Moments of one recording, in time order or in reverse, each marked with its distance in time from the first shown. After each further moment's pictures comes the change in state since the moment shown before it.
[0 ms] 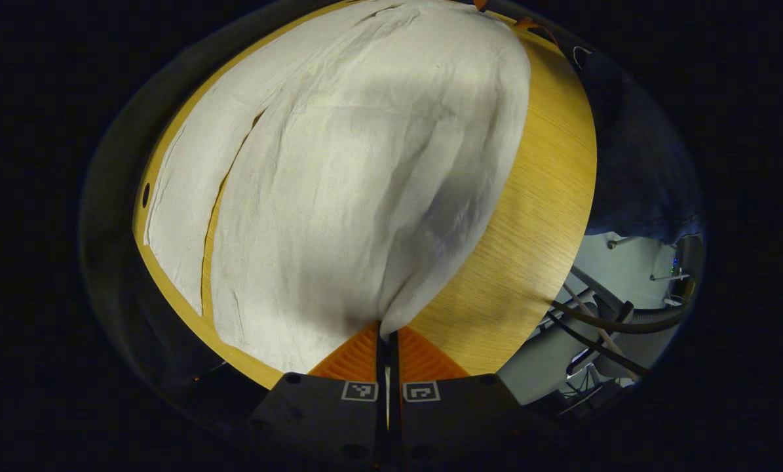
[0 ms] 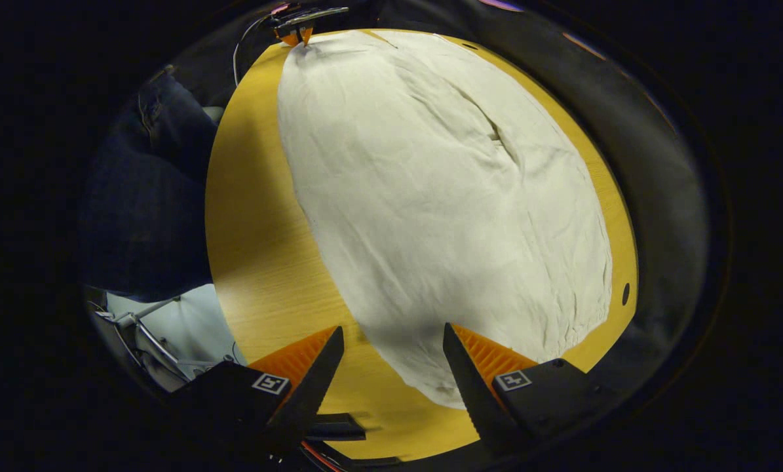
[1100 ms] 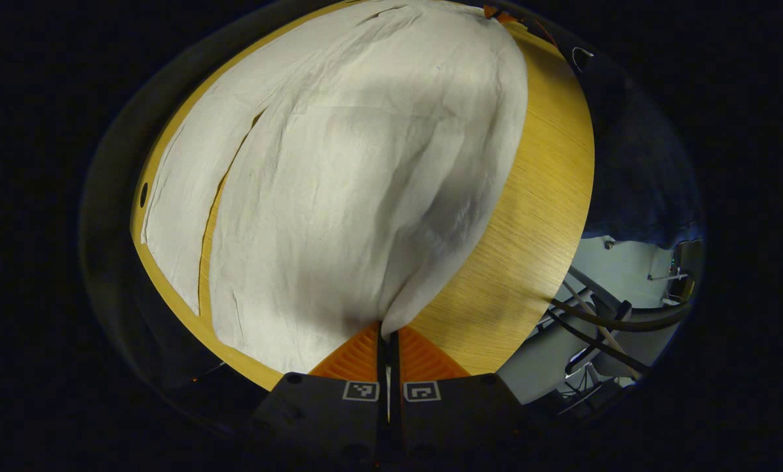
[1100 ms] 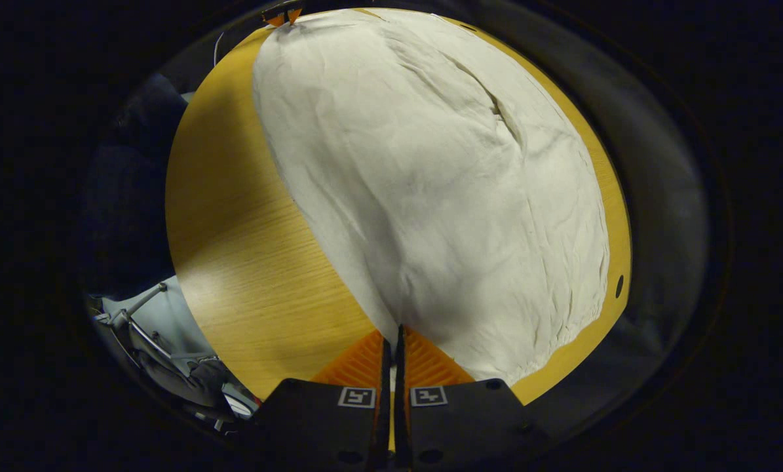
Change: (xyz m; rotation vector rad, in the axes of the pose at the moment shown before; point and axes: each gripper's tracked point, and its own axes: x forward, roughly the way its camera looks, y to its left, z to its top) left arm 0.000 -0.001 -0.001 -0.007 -0.018 -0.014; right arm 0.007 -0.017 -0.007 0.029 0.122 -0.091
